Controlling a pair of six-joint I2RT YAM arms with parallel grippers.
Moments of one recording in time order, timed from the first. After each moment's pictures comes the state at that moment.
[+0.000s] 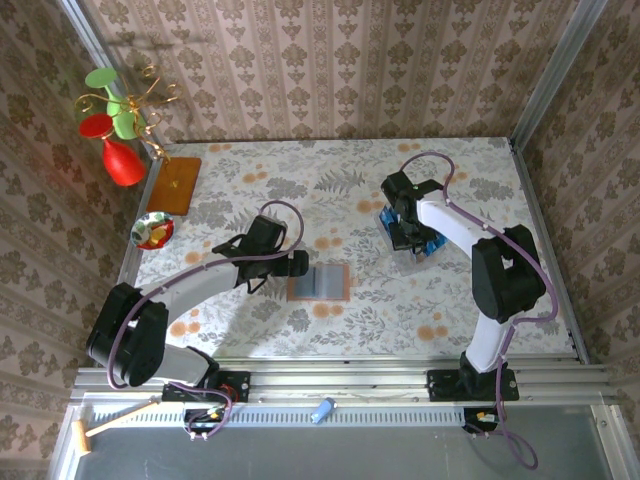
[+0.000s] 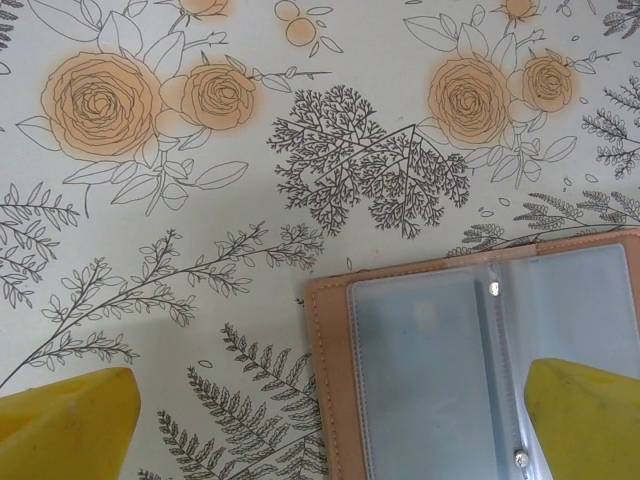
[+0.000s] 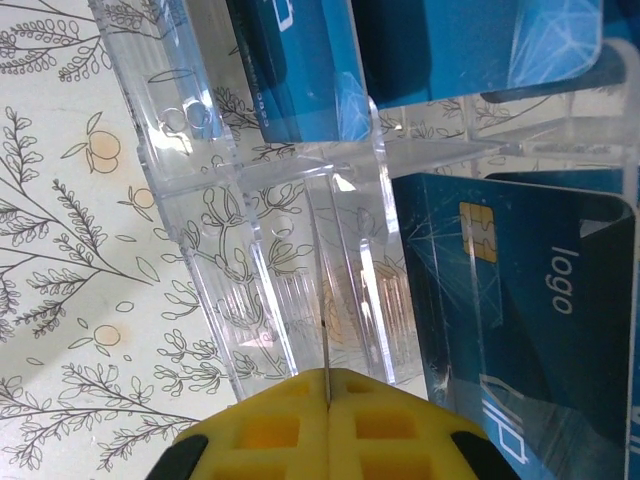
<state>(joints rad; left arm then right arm) -0.61 1.39 0.78 -0.37 0.00 -0.44 0.35 1.81 1.36 -1.00 0.21 0.27</state>
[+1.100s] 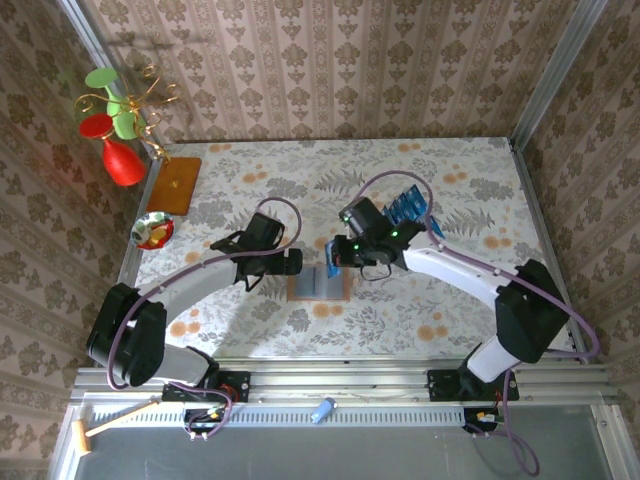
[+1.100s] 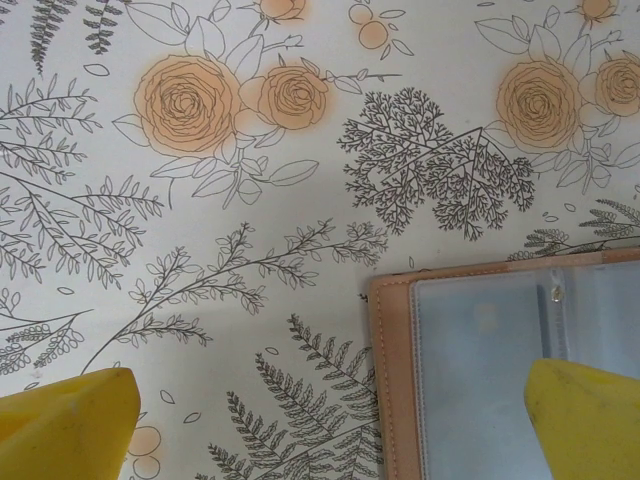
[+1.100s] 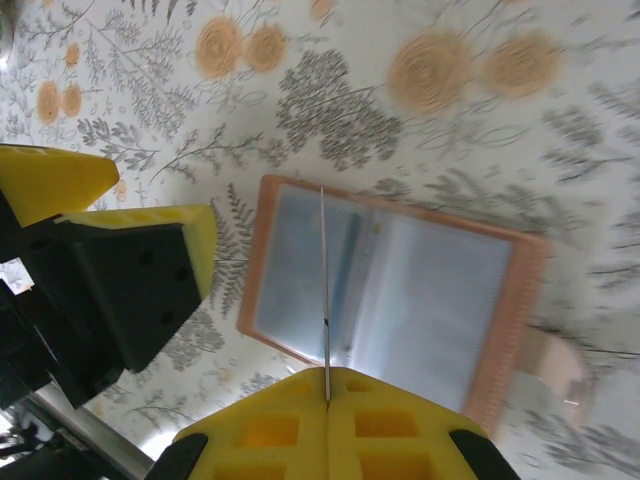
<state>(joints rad) -0.60 1.39 0.82 -0.46 -0.08 -0.43 0.73 1.58 1.14 -0.48 -0.15 0.72</state>
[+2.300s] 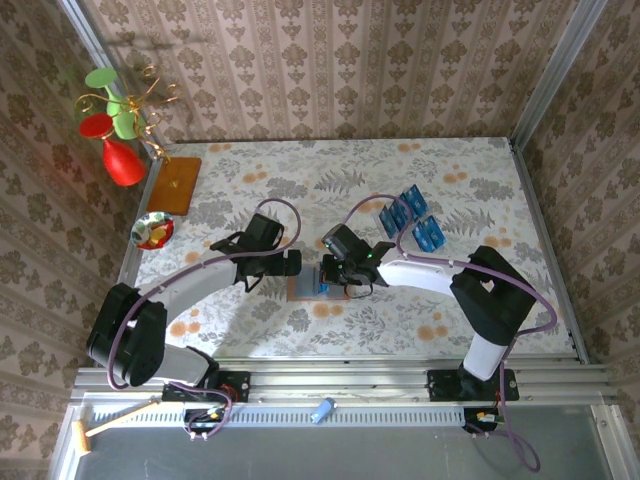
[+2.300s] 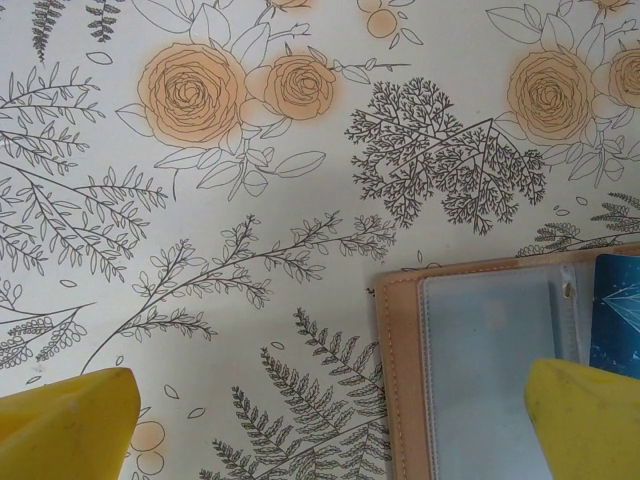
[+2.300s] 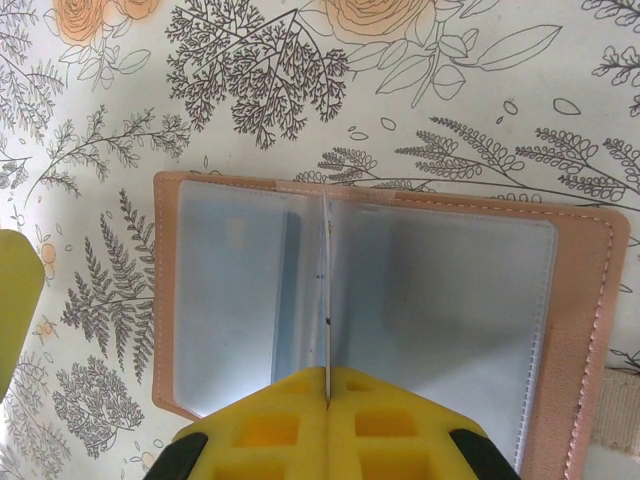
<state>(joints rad) -0.59 1.39 0.81 -0.46 -0.08 -0.43 0.80 1.74 1.03 -0.27 -0.03 0.86</state>
